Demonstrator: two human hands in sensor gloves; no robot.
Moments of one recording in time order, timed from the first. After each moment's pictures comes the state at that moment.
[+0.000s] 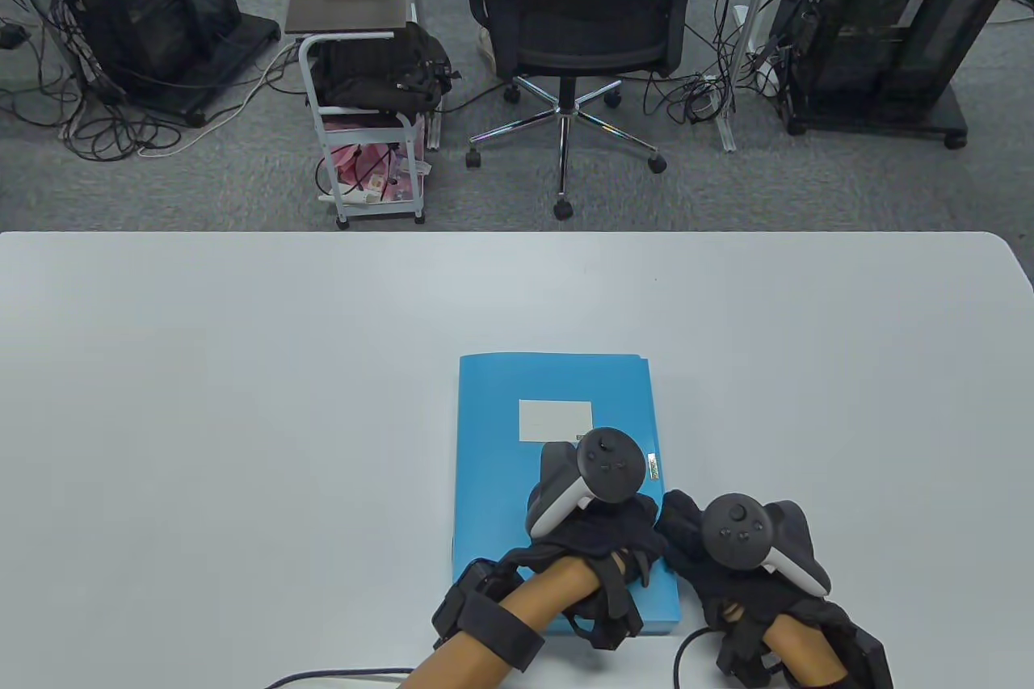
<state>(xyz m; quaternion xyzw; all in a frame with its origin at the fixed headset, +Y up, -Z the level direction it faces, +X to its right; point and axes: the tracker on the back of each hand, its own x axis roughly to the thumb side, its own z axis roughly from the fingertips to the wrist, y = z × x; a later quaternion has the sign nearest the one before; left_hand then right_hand) 0.041 -0.696 -0.286 -0.20 -0.18 0.29 0.92 0.209 -0.750 -0.257 0.13 0.16 0.95 0.24</state>
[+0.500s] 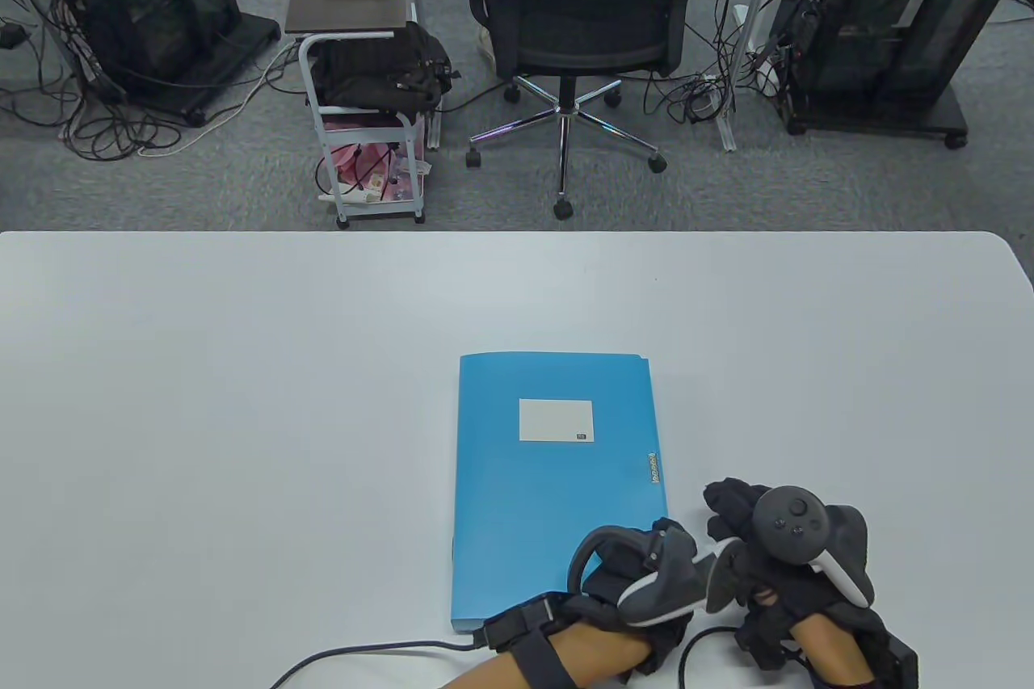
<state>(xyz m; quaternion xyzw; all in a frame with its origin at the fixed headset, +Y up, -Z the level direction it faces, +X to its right) 0.108 -0.711 -0.216 0.00 -0.25 -0.04 0.97 0.246 -0.741 -0.259 0.04 0.06 0.97 0.24</state>
